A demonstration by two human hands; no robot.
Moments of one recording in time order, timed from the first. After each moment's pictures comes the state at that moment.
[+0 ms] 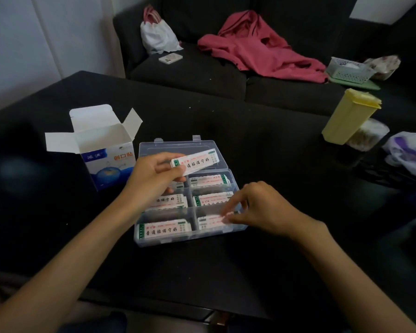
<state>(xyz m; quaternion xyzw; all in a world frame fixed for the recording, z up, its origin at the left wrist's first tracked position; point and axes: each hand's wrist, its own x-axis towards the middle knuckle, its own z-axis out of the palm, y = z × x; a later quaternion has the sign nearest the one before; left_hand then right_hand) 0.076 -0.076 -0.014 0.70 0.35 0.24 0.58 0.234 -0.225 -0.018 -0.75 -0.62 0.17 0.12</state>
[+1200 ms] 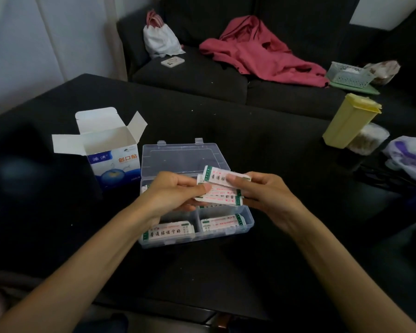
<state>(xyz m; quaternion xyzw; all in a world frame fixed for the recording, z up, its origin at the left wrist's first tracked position) 0.081 -0.094 -0.009 0.66 0.35 0.09 0.65 0.220 -0.217 0.001 -0.72 -0.23 0.39 0.53</state>
